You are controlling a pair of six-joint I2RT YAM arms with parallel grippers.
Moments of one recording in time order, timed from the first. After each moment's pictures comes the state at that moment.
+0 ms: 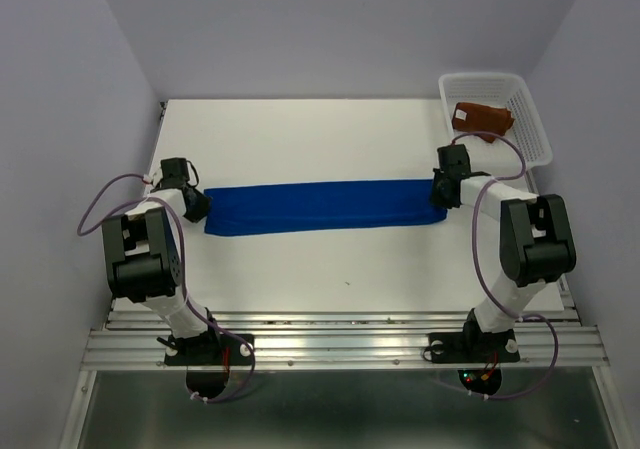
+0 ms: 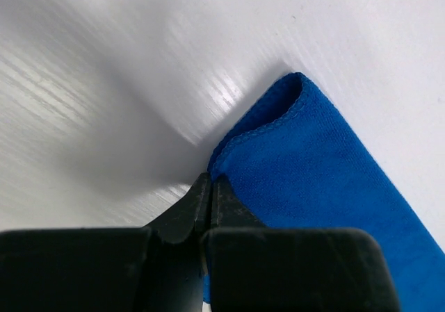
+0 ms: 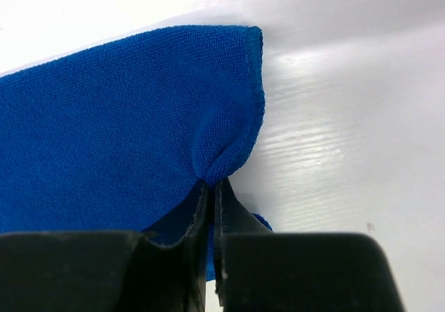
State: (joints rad) left arm 0.19 1.66 0.89 -0.25 -0.06 -0.72; right arm 0.12 1.74 1.01 -0.26 0.20 0.34
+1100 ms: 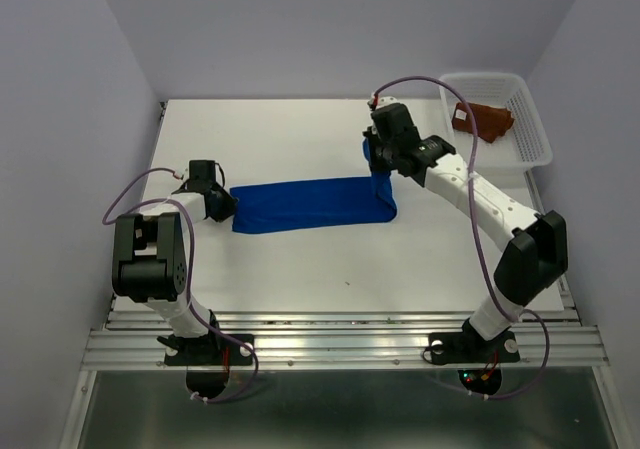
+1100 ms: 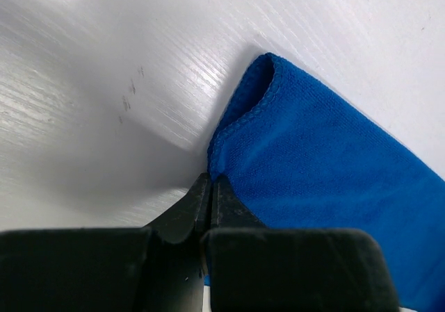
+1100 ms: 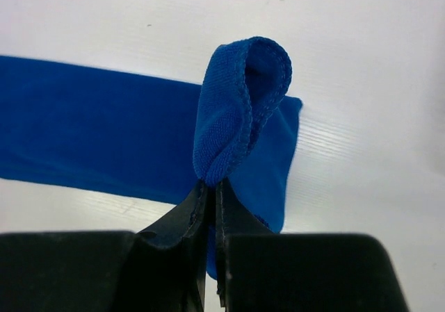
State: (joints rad) left arm 0.01 1.64 0.84 -0.17 0.01 -0.75; right arm 0.55 1.64 1.50 -0.57 0.25 0.24
